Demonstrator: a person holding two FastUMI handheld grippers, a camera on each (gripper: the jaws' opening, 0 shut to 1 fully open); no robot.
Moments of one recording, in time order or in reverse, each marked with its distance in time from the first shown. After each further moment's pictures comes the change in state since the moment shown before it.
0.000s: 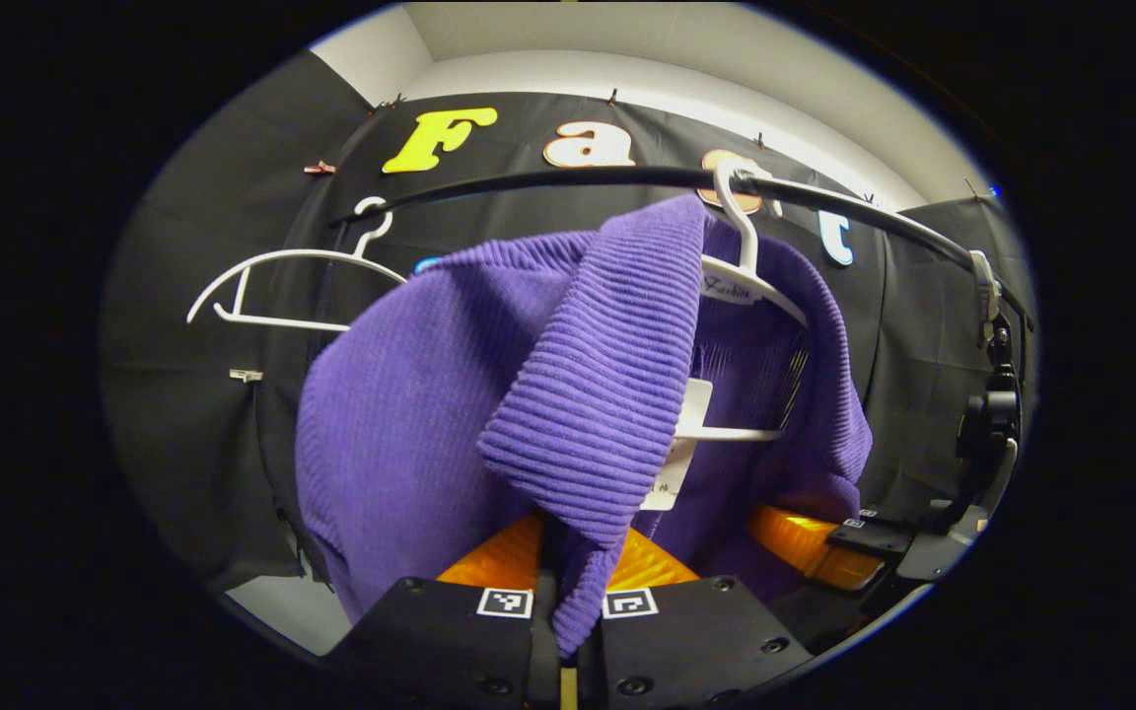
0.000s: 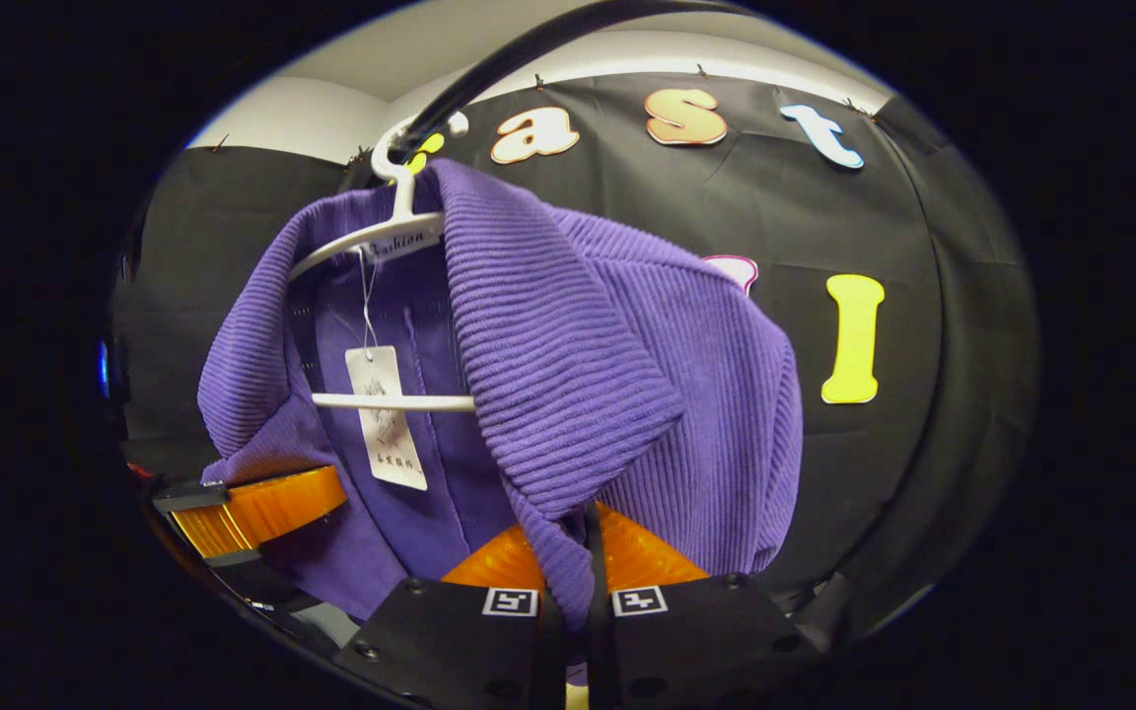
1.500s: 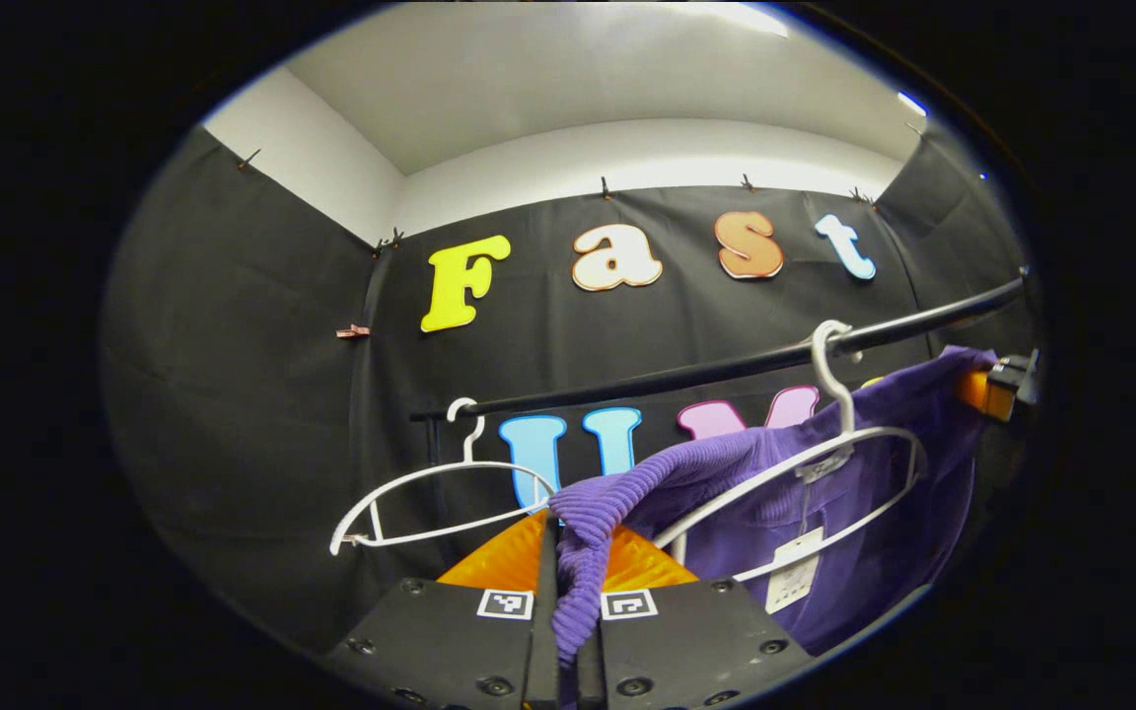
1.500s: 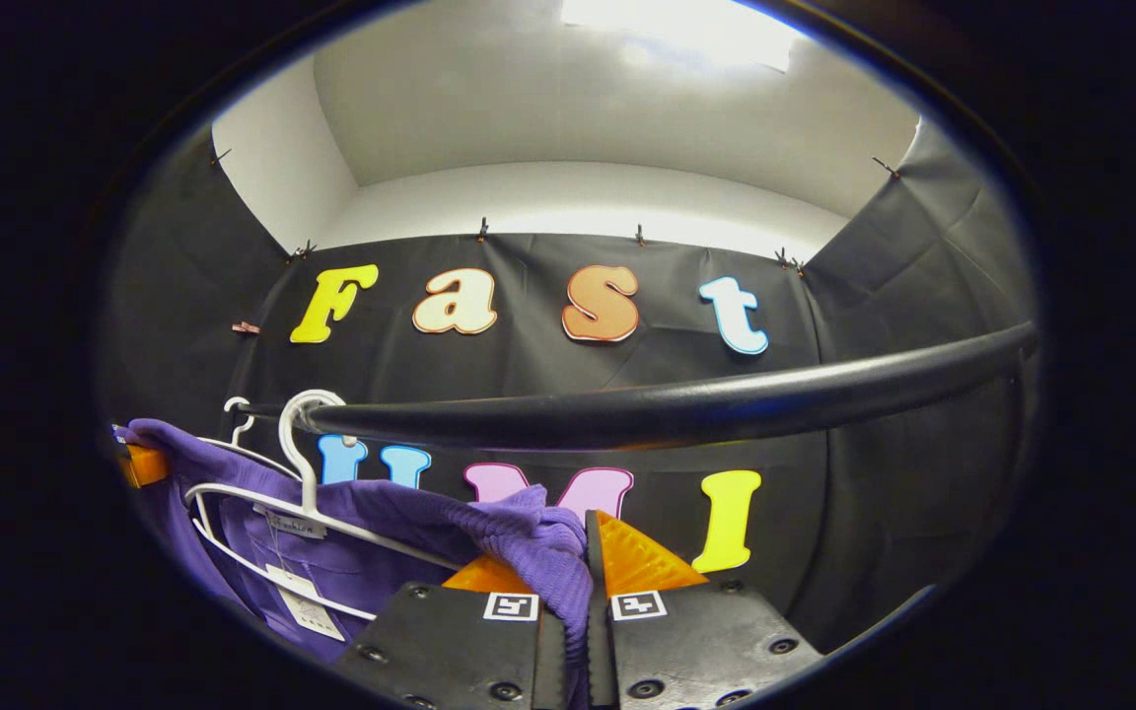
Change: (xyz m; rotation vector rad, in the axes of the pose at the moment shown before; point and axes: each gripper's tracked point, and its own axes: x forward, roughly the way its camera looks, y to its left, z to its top) left arm -0.020 0.108 0.143 0.314 -0.271 0.199; right arm -0.039 -0.062 0.191 -0.143 -0.518 -0.284
